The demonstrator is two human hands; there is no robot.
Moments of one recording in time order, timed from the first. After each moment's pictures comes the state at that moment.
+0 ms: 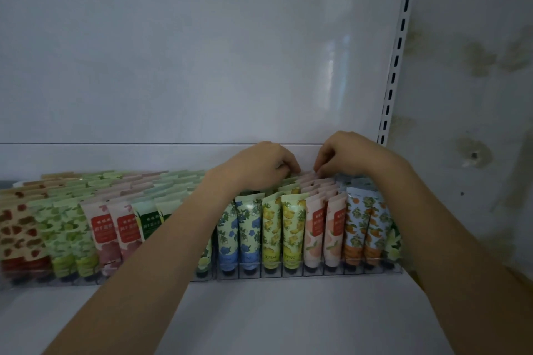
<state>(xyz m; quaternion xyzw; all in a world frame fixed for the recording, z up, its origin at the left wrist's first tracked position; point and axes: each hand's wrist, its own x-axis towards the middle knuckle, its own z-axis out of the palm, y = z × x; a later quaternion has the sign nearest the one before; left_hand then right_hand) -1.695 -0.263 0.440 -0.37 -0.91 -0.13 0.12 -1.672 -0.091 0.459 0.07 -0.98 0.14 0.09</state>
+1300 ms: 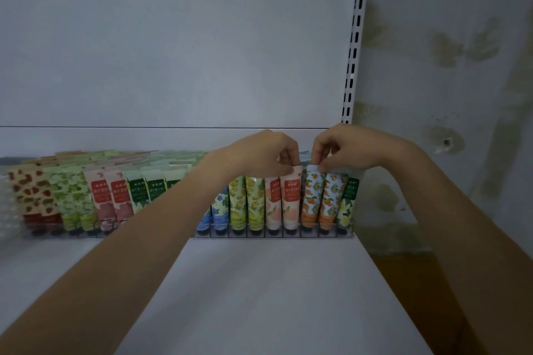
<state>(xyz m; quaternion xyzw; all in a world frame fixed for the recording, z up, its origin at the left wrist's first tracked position) -1.639 -0.217 0.444 -0.38 -0.91 -0.08 0.13 -1.607 -0.038 0.460 0.22 -0.96 0.14 0.06</state>
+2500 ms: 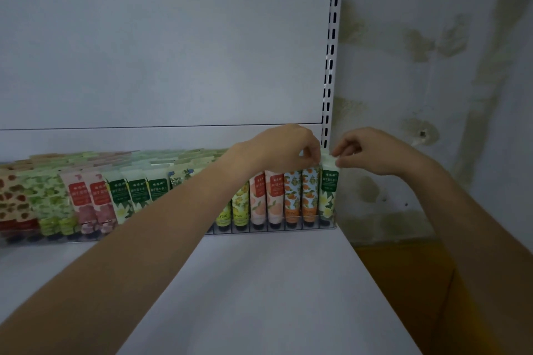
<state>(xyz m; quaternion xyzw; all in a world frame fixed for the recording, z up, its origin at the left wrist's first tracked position) -1.631 -0.168 0.447 -0.47 -0.86 -0.04 0.17 -1.596 0.019 0.433 0.12 -0.95 0.24 0.15</state>
